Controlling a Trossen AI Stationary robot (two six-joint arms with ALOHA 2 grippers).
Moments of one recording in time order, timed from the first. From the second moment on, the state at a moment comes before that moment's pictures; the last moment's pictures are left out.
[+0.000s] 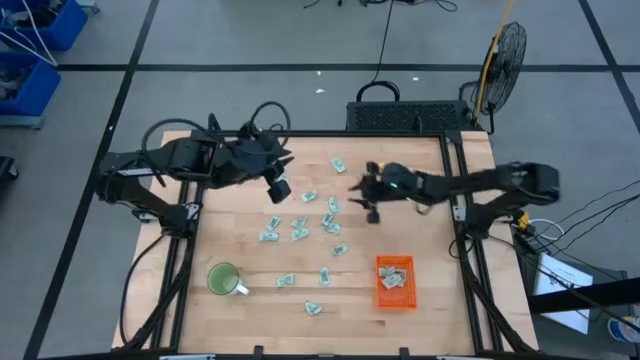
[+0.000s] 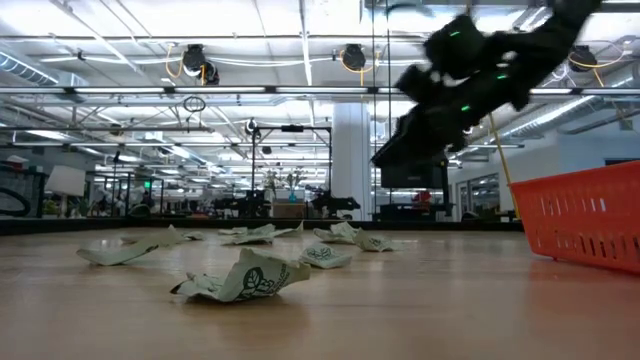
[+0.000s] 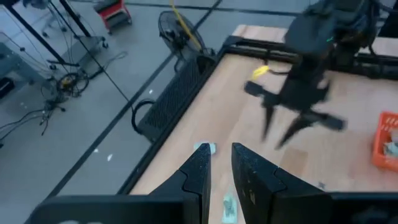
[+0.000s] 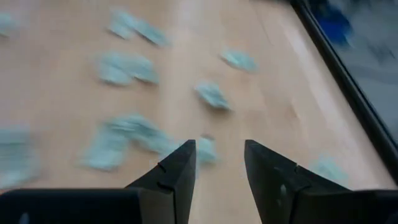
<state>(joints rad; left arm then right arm) -0.06 1.43 1.76 -0.99 -0.57 -0.19 -0.27 1.45 0.61 0.30 -0.06 -0.32</state>
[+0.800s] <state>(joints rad) -0.10 1.44 1.76 -1.11 -0.52 -0.25 -0.53 1.91 1.01 0.09 0.00 -0.07</state>
